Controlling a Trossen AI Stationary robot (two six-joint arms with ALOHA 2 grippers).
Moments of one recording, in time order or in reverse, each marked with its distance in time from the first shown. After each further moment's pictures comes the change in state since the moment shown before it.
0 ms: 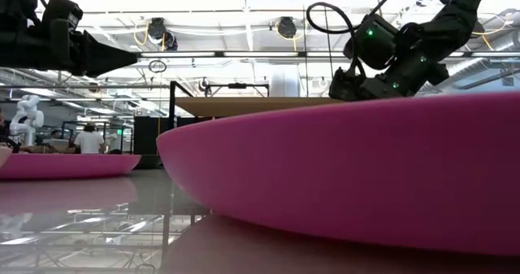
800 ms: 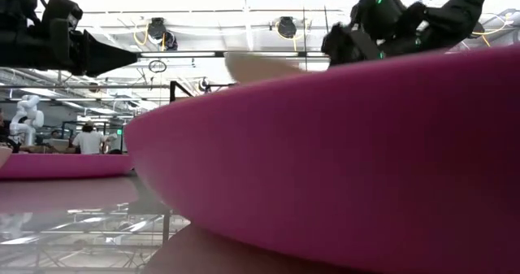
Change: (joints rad) left arm 0.000 0.000 0.000 0.005 0.000 0.000; right arm -0.017 -0.102 0.003 0.324 -0.029 0.012
